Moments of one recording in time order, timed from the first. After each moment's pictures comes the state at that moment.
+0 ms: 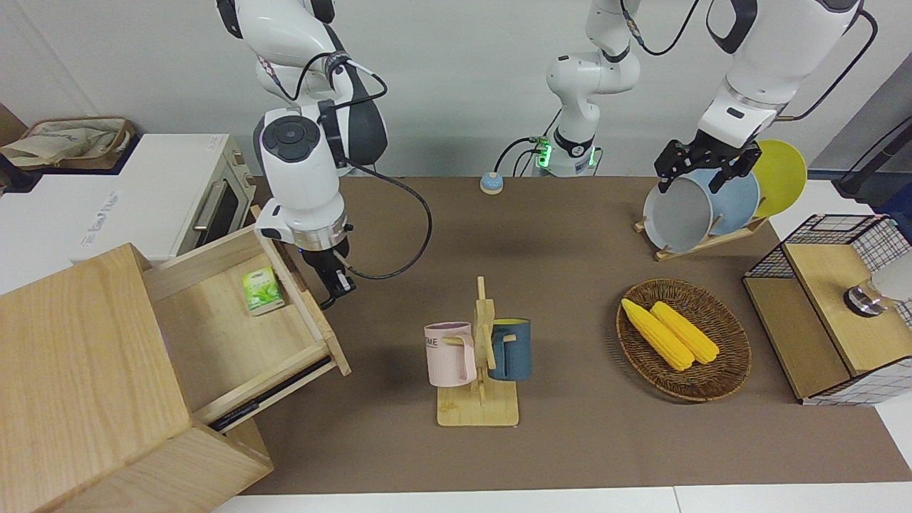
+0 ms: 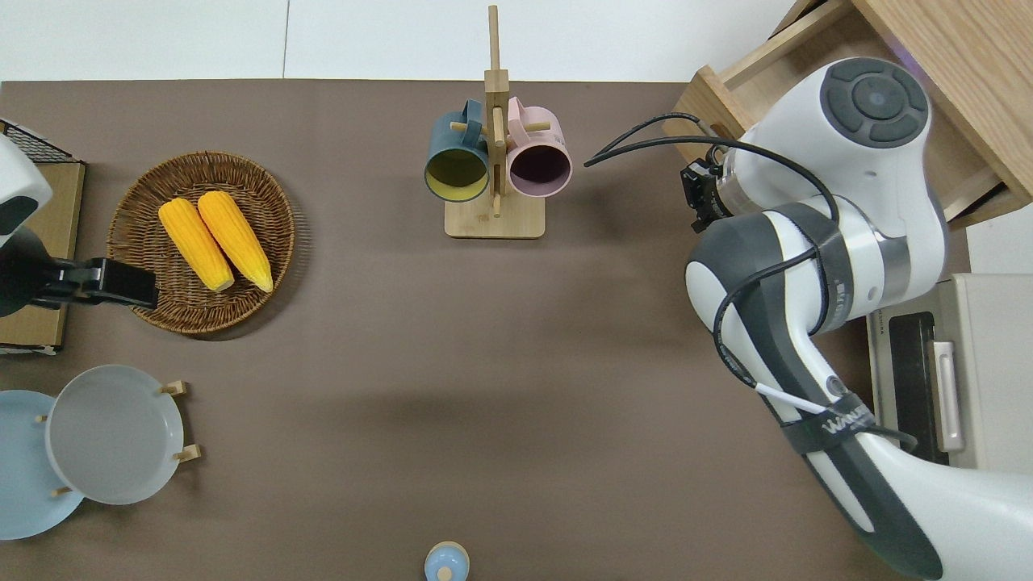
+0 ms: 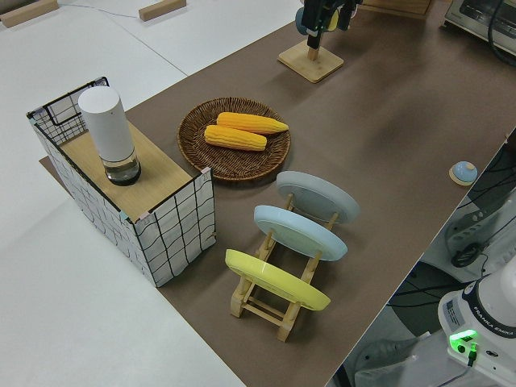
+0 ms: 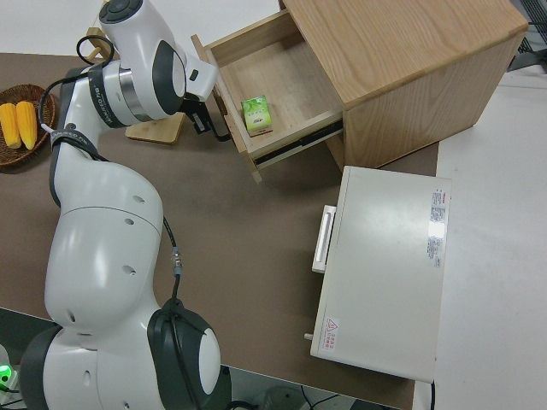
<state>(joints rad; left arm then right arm) 0.03 0.04 -0.06 -1.51 0.00 1.52 0.02 0.12 0.38 0.11 -1.45 -0.08 1.87 1.22</state>
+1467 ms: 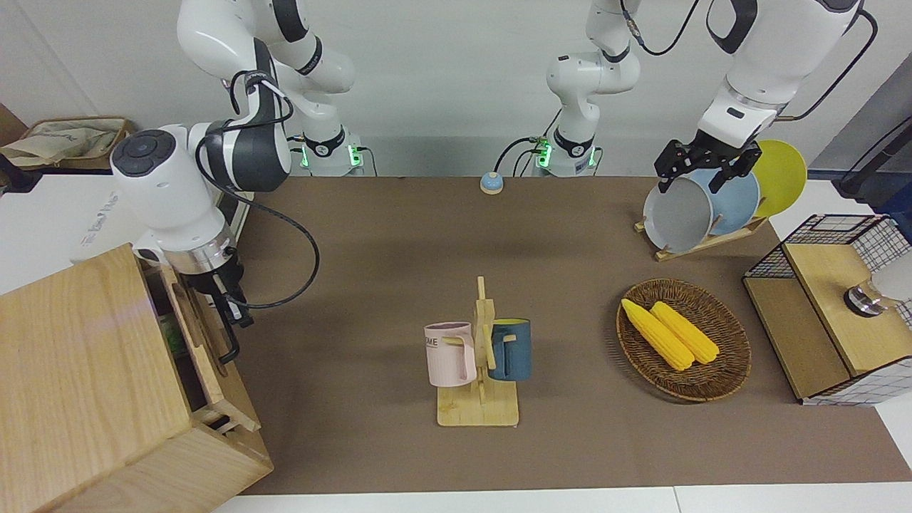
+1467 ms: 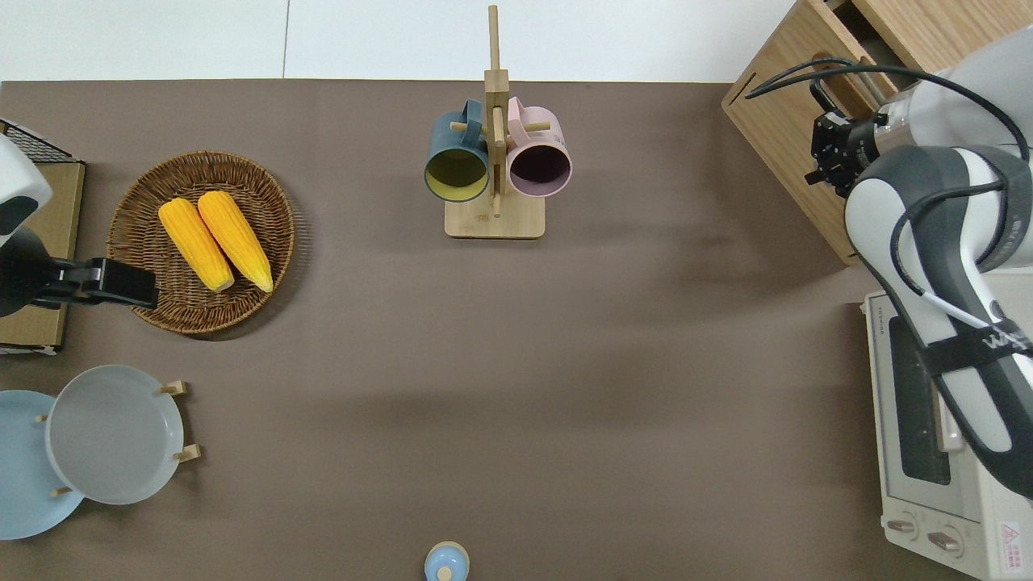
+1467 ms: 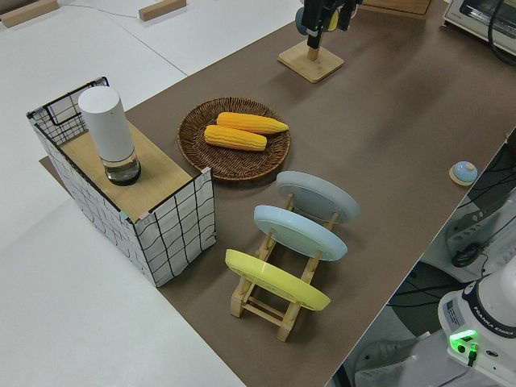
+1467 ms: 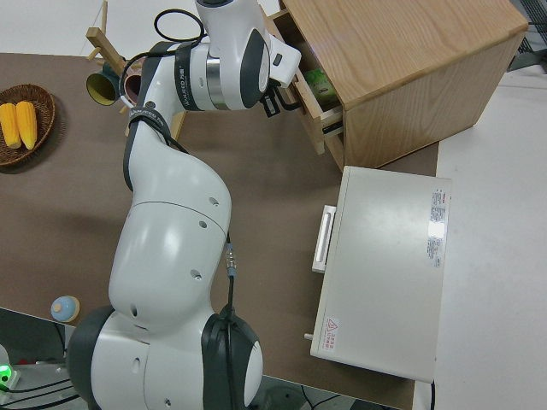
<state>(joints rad) 0.03 0.04 -0.06 -1.51 0.00 1.52 0.02 -0.15 0.45 0.18 -1.35 -0.08 1.93 1.06</state>
